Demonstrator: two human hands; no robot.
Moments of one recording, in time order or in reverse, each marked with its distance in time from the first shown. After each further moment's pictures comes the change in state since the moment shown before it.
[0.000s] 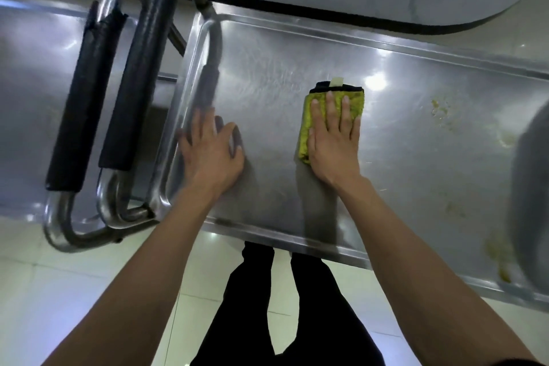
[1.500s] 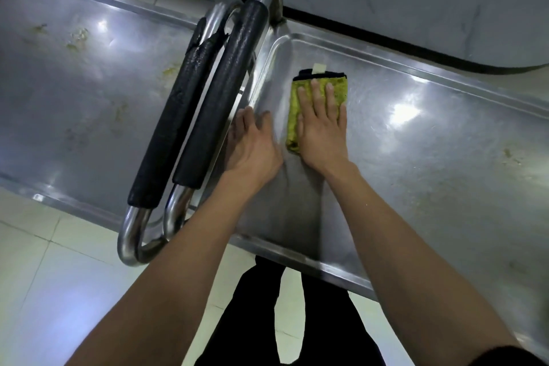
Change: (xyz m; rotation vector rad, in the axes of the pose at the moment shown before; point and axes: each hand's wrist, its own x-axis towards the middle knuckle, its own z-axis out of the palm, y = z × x) left_hand 0.059 -0.054 -0.021 -0.123 -0.017 -0.051; right_hand 0.096 -0.150 0.019 0.077 -0.020 -0.207
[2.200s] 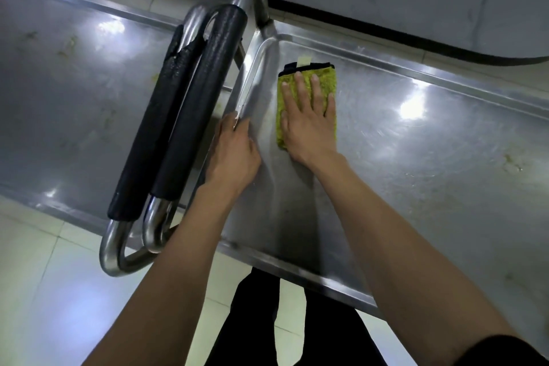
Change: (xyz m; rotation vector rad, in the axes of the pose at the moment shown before) left_hand -0.001 0.012 -0.006 -0.177 0.100 -0.090; right_hand 0.018 0.012 -0.013 -0.067 -0.038 -0.056
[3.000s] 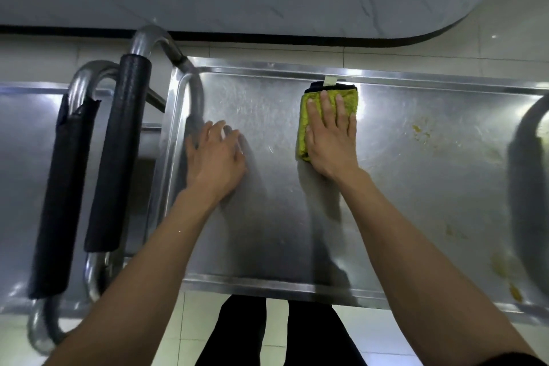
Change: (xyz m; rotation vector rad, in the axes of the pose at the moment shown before) left_hand 0.016 0.123 0.035 0.296 -0.104 0.310; right_hand -0.079 0.188 -0.047 0.059 0.083 0.355
